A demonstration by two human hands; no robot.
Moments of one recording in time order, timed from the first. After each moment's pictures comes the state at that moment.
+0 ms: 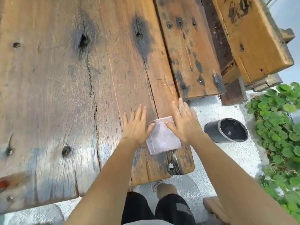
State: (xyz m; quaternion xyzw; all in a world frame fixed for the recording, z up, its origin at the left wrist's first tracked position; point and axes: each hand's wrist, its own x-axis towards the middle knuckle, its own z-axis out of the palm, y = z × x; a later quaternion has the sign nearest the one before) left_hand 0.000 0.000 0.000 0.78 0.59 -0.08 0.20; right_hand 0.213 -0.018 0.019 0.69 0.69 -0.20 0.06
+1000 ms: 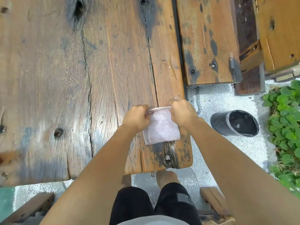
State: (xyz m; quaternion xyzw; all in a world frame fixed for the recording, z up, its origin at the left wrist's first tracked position) left_hand 0.021 0.013 -0.024 0.71 0.62 -0.05 0.33; right_hand 0.216 0.018 -0.009 0.65 0.72 -0.24 0.09
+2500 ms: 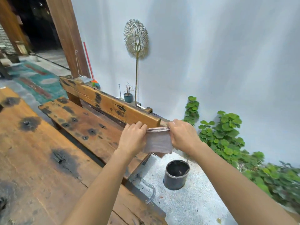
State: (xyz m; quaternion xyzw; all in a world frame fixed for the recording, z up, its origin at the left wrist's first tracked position) left_hand 0.207 0.028 0.312 0.96 0.14 0.22 -0.04; right_hand 0.332 -0.143 0.338 0.86 0.48 0.17 -0.05
